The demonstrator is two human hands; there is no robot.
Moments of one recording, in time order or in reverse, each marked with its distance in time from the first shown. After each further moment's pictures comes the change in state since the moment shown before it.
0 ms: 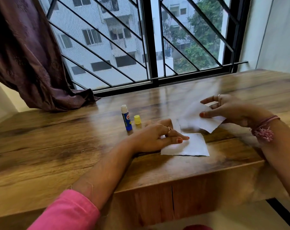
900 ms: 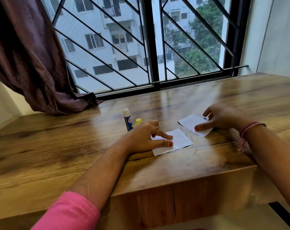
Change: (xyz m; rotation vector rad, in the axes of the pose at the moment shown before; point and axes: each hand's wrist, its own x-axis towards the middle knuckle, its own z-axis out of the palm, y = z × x) left_hand -0.011 -0.020 -0.008 0.048 0.123 -0.177; right_hand 0.015 0.005 0.013 -0.777 0.226 -0.024
